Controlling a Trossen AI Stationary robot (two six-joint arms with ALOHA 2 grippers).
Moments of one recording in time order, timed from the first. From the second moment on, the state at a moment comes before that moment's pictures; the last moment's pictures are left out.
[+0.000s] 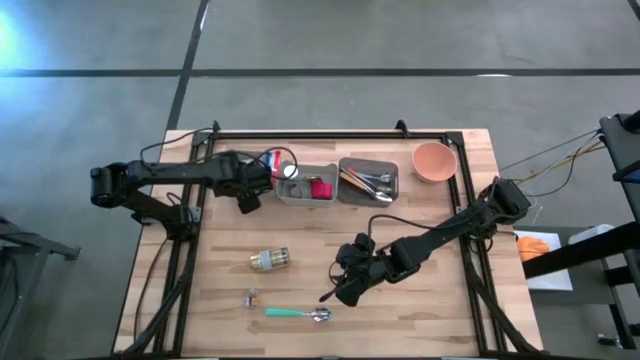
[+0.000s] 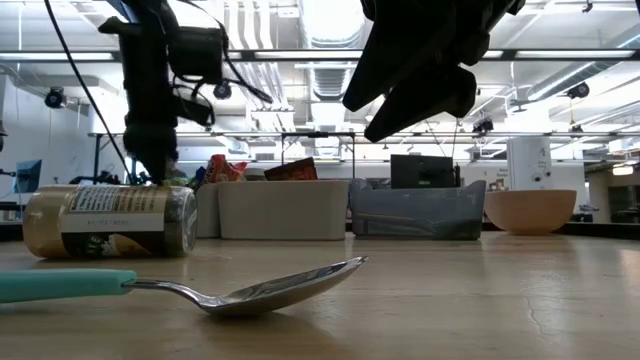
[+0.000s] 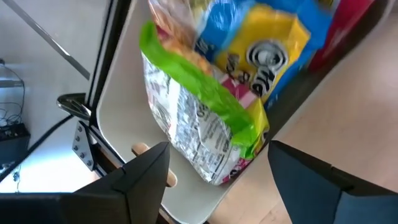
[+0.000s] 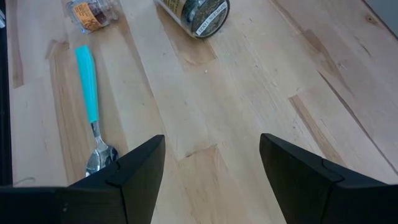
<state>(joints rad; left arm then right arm) 0.27 1.37 0.90 -1.05 -0.55 -0.19 0.44 1.79 1.22 -0.36 0.38 0.80</state>
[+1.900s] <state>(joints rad) -0.43 1.31 0.71 -0.59 -0.07 -0.59 0.46 1.79 1.22 -0.31 0.37 0.77</state>
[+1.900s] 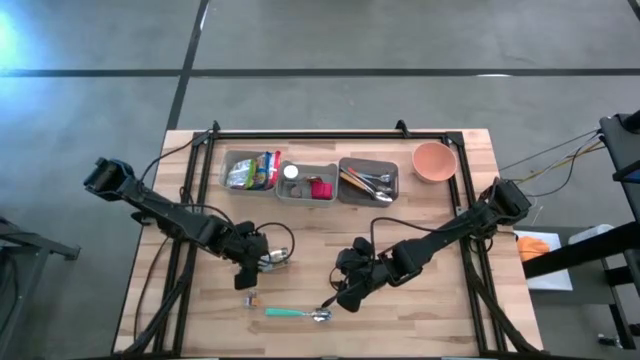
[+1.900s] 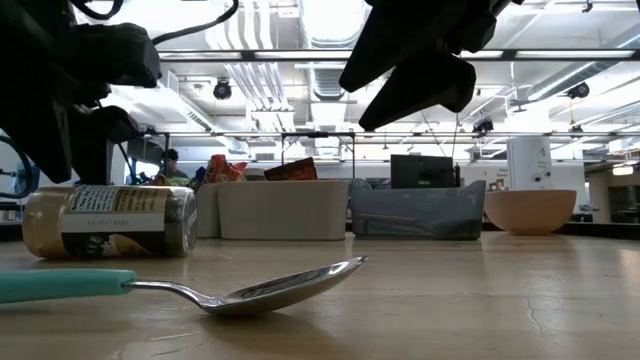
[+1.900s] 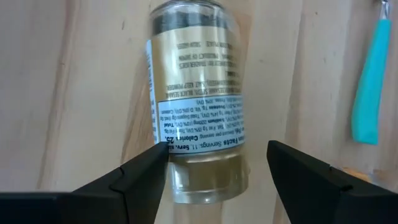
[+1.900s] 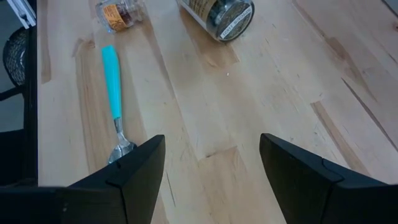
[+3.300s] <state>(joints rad) -0.44 1.47 0.86 -0.64 -0.04 -0.67 0.46 1.79 1.22 -0.27 0.37 0.76</state>
